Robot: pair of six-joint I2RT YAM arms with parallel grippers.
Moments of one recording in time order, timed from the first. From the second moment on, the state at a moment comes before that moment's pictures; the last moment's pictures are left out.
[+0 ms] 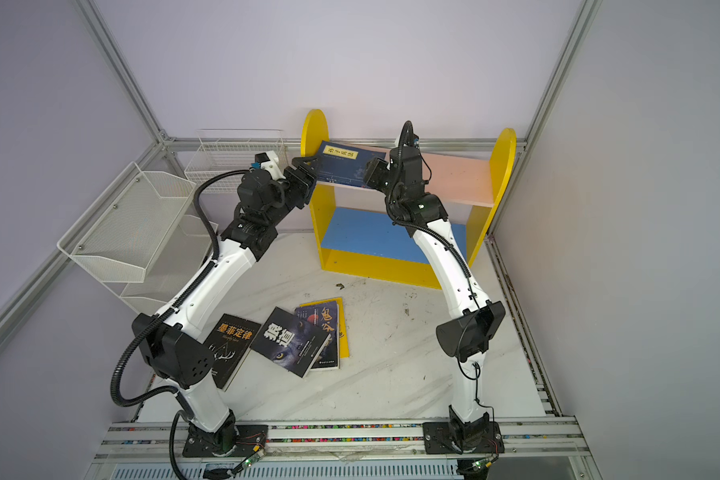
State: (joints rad) left arm -0.38 1.76 1.90 -0.07 0.09 -1.12; right arm 0.43 2.02 2.40 -0.52 0.07 0.64
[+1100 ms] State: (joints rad) left arm -0.19 1.83 1.94 -0.08 0.54 -0.33; right arm 0.39 1.69 1.86 -0.22 -0.12 0.23
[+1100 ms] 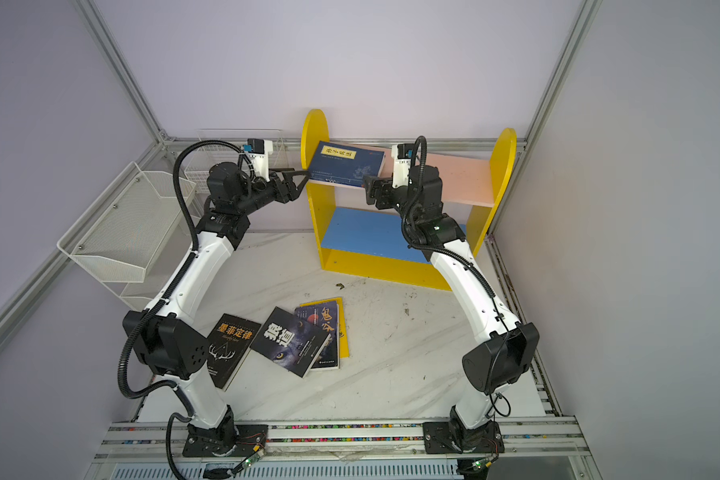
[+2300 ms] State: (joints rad) left arm -0.20 1.87 1.95 -0.05 0.52 -0.29; right arm 0.45 1.74 1.87 -0.20 -0.07 0.16
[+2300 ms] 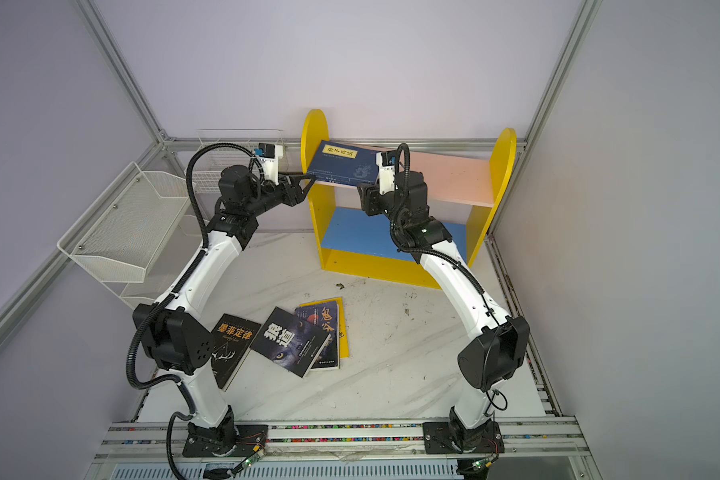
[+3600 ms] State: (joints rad) left arm -0.21 1.56 1.68 -0.09 0.40 -0.31; right arm 0.45 1.63 1.76 -0.25 -0.04 0.20
